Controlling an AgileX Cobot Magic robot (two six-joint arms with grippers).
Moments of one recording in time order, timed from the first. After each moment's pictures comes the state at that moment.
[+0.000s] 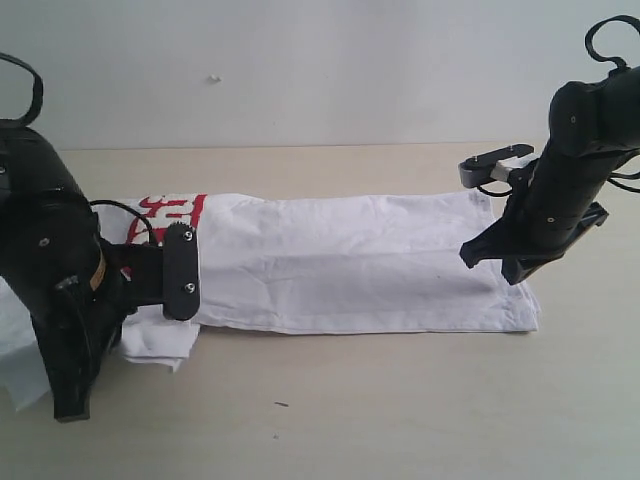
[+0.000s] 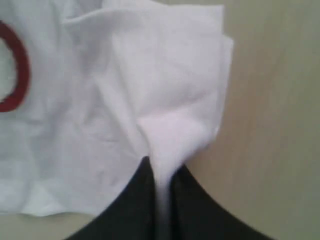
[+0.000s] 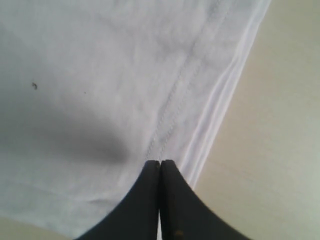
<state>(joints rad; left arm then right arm) -0.66 1.65 -0.90 0.44 0.81 0.46 0.02 2.03 -1.26 0.00 0.73 -0.17</state>
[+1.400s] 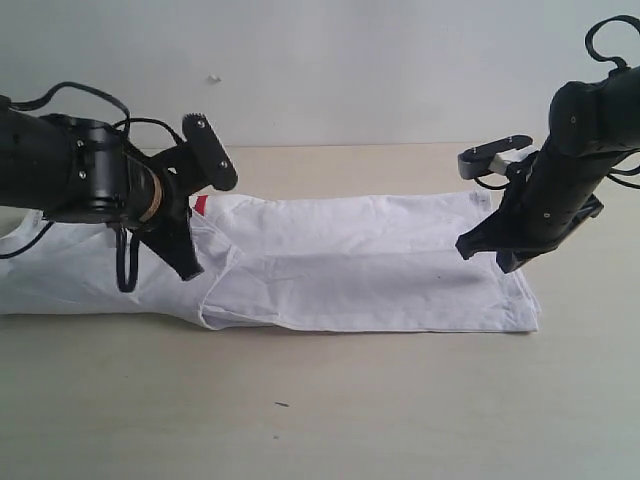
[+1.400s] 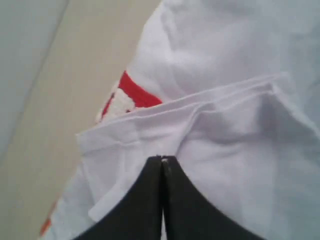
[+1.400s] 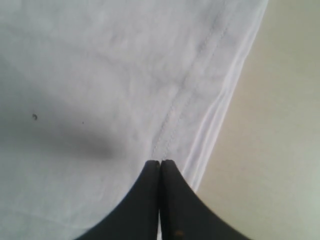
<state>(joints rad) -0.51 1.92 -1.11 1.10 0.34 -0.41 0.02 2.03 -1.26 0.00 0.66 -0.17</state>
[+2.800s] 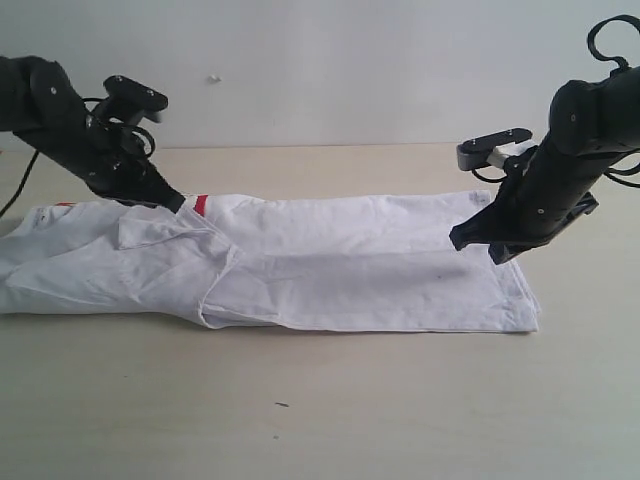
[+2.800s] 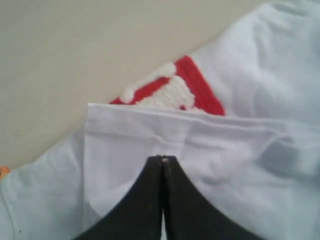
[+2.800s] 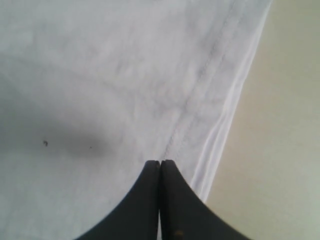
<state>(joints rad) -0.23 2.06 -1.44 -0.19 0.52 0.53 0.02 2.03 -1.26 0.04 0.61 -0.17</state>
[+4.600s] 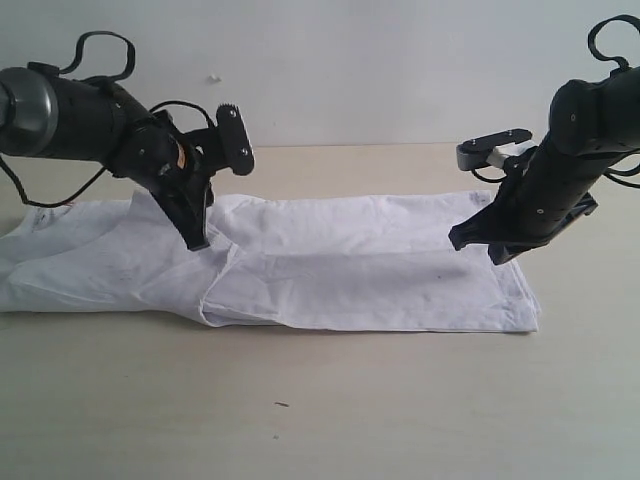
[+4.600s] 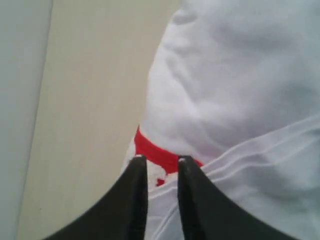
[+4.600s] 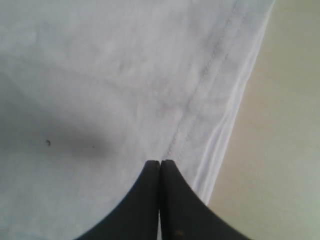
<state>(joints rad) -0.43 2.11 -1.43 0.47 0.36 0.47 0.02 2.03 -1.26 0.05 0.61 -0.17</state>
